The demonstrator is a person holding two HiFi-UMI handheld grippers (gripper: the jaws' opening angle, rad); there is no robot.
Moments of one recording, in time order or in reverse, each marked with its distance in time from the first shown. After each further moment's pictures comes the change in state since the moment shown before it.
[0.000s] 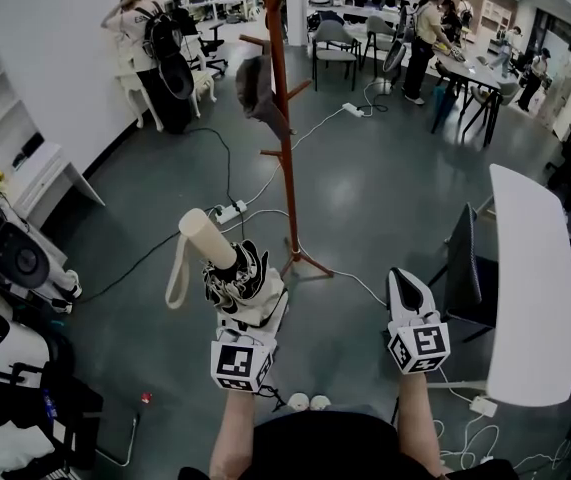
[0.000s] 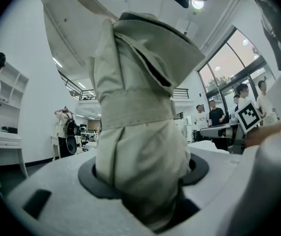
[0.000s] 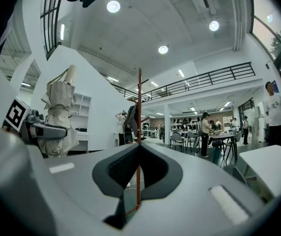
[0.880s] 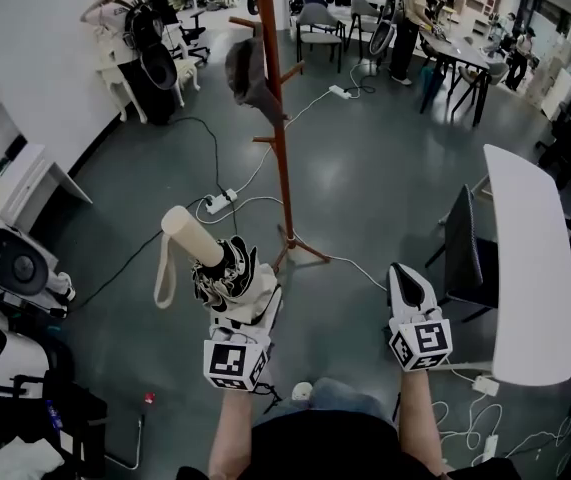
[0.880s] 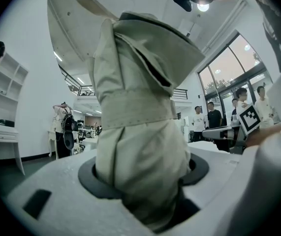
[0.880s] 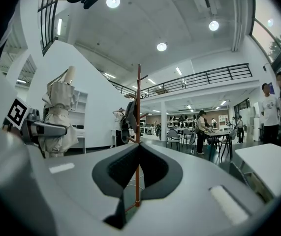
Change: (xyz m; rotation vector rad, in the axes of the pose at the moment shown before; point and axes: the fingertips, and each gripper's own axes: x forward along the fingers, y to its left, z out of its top) left arm -0.003 0.030 -0.016 -0.041 0.017 -0.039; right arm 0.004 0.018 -0.016 0.001 0.038 -0.050
